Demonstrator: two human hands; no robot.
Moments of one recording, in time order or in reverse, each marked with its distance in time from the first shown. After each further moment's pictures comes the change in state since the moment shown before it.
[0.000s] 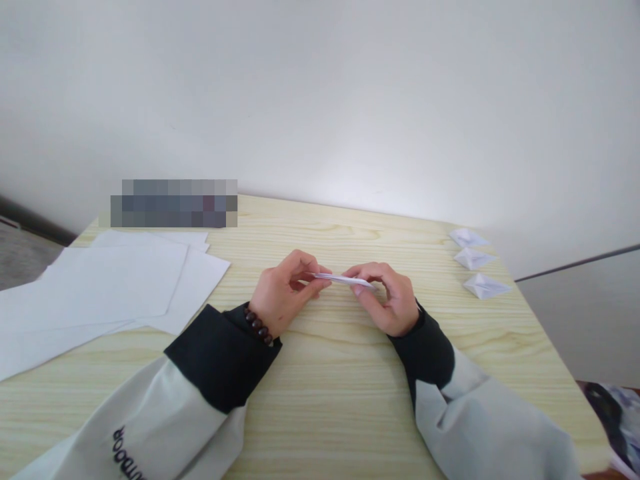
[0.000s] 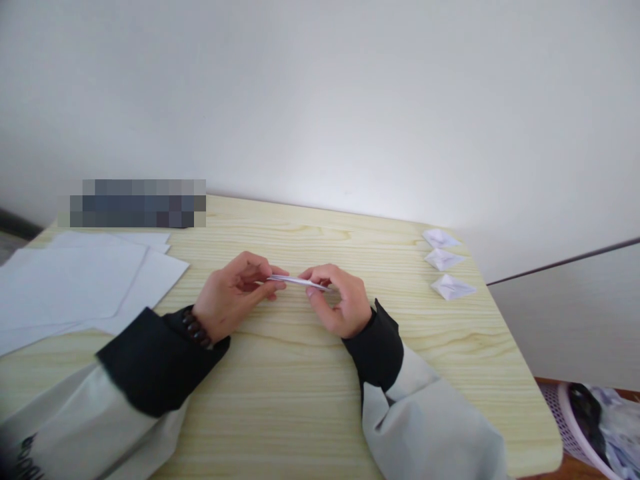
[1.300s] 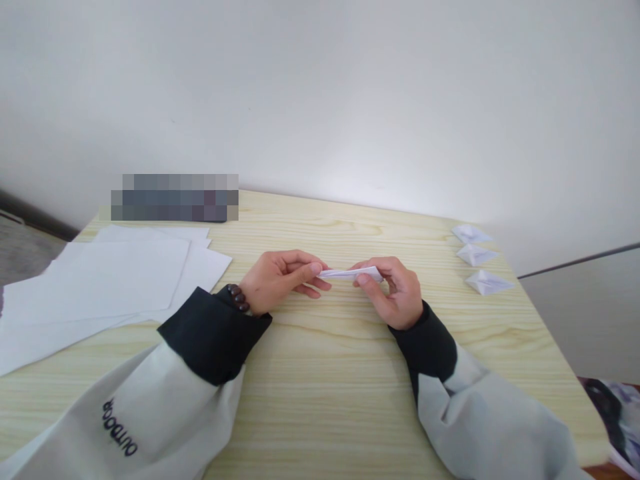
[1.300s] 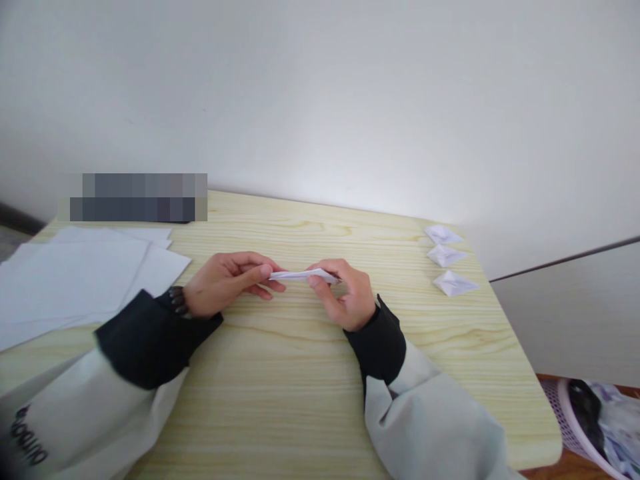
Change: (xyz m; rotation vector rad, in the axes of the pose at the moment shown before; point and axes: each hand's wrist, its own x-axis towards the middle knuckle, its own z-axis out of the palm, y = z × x) left_hand 0.011 0.009 -0.018 -0.267 -0.200 -0.328; right_hand -0.009 0.010 0.000 -0.012 0.086 0.052
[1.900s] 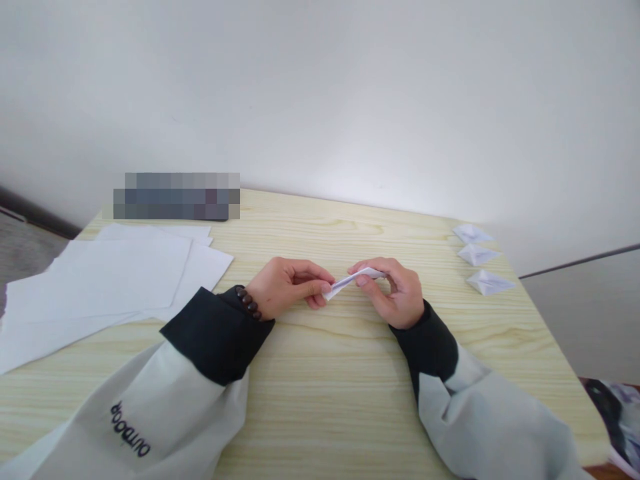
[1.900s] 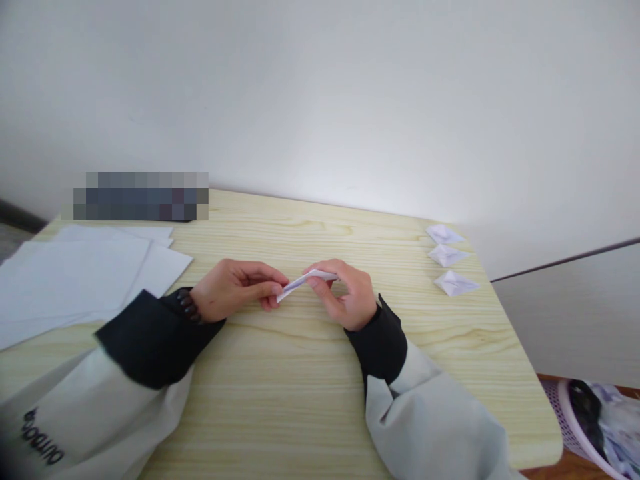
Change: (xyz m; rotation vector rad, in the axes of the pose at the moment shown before) left_hand -0.002 -0.003 0.004 0.118 -0.086 -0.010; right_hand 0.008 -0.007 -0.001 -0.057 -0.023 -0.102
